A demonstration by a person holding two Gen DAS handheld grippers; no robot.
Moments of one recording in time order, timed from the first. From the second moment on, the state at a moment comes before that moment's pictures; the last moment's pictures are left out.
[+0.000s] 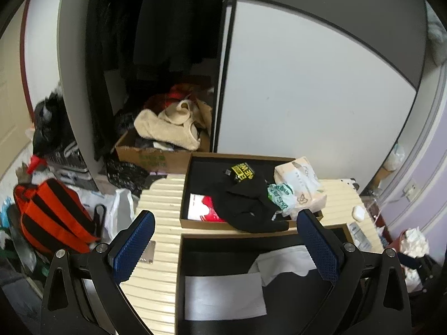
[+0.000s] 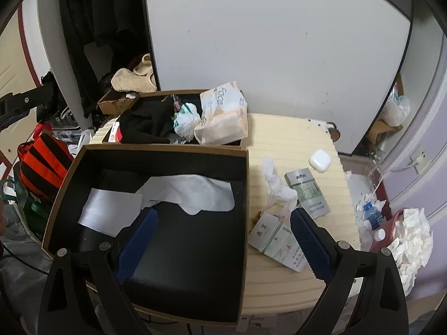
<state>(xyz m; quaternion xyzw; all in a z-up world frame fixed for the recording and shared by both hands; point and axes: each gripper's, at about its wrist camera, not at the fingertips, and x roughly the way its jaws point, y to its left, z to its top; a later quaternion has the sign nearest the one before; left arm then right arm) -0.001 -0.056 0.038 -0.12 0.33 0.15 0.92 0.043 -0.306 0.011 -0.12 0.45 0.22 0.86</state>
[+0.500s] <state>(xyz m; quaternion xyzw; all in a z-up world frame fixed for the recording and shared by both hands) 0.002 -0.039 0.023 -0.21 0.37 0.14 0.90 0.042 -0.305 0.013 -0.12 0.44 0.23 0.86</state>
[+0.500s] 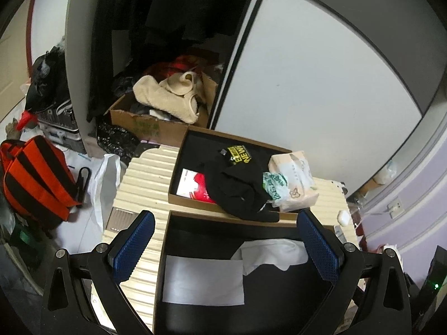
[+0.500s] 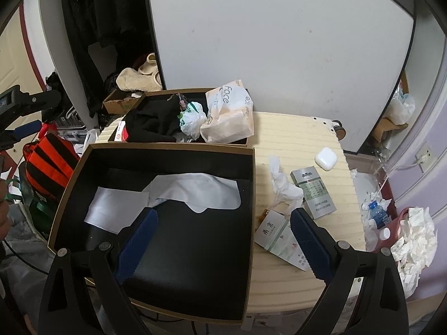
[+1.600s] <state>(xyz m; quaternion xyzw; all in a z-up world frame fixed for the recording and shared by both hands) 0.000 -0.036 0.023 -0.19 0.37 0.15 0.90 0.047 -0.313 0.007 -0.10 0.47 0.21 0.85</state>
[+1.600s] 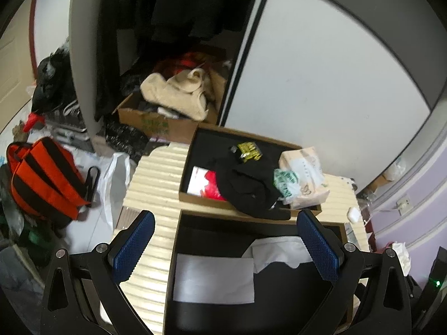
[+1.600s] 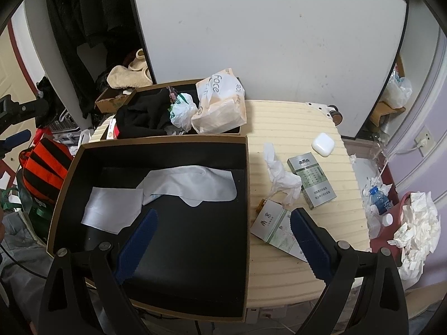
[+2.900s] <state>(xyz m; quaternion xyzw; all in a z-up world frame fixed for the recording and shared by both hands) -0.030 0.037 0.028 -0.32 0.36 0.22 0.85 0.060 -0.253 0.047 -0.10 0.42 0.31 0.85</state>
